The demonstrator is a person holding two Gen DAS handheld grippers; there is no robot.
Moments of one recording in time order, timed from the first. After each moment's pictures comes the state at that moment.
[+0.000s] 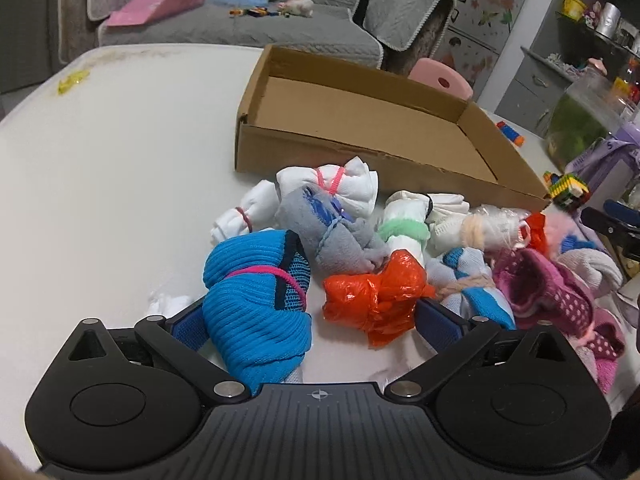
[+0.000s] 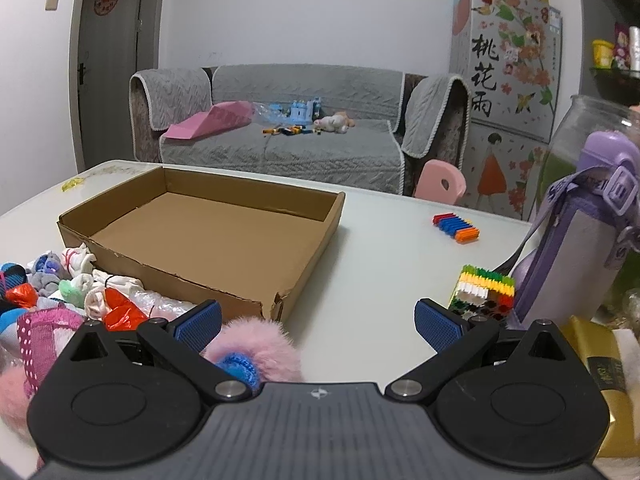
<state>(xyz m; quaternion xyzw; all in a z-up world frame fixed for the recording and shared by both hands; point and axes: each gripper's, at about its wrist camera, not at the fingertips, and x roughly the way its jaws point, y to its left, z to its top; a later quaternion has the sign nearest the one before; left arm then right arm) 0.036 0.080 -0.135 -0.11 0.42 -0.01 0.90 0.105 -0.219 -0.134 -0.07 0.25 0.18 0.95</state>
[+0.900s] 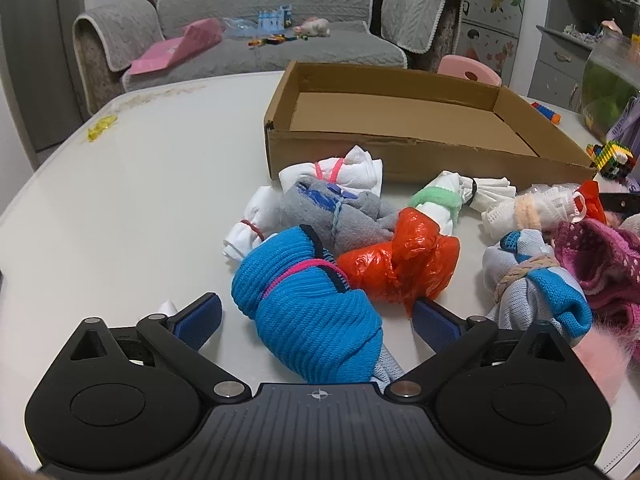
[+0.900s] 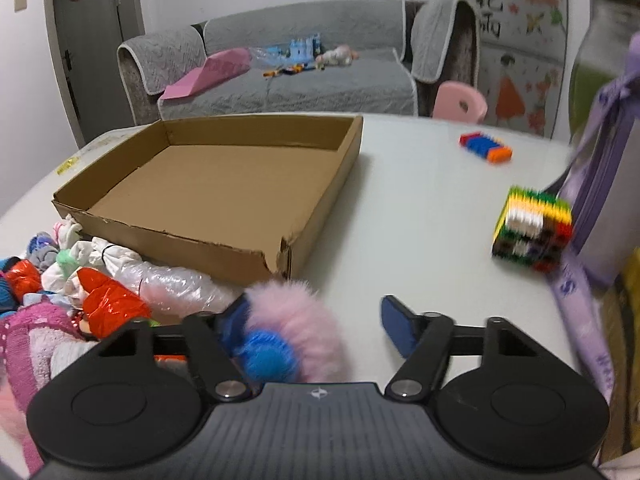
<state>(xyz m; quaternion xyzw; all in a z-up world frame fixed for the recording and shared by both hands) 0.034 0.063 -0.149 -0.01 0.39 0.05 0.92 0.121 -0.205 -0.156 -0.02 0.36 0.20 0.91</state>
